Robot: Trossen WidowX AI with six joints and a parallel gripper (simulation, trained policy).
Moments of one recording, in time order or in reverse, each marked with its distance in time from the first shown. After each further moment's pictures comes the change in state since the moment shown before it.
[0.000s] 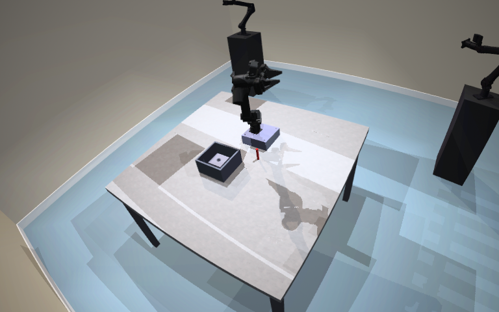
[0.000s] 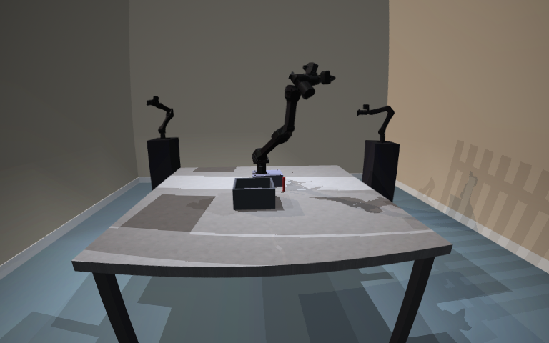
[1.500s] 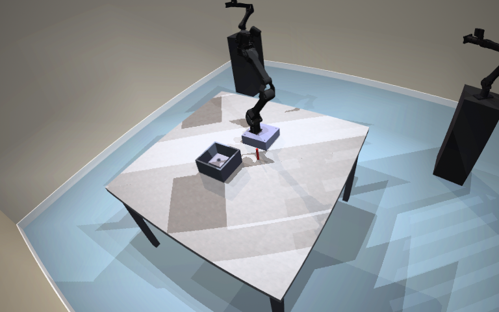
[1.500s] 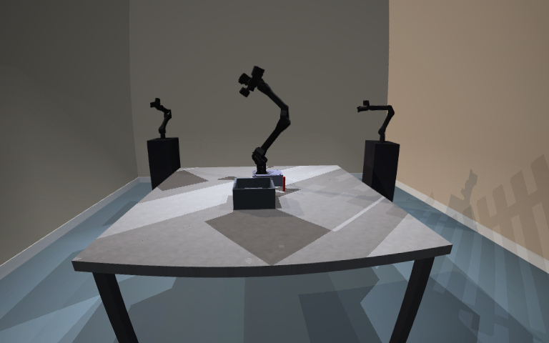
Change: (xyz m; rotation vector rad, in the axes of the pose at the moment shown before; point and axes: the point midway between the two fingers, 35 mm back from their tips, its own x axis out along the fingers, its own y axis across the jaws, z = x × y) arm -0.182 0.528 0.046 -0.626 -0.613 1.173
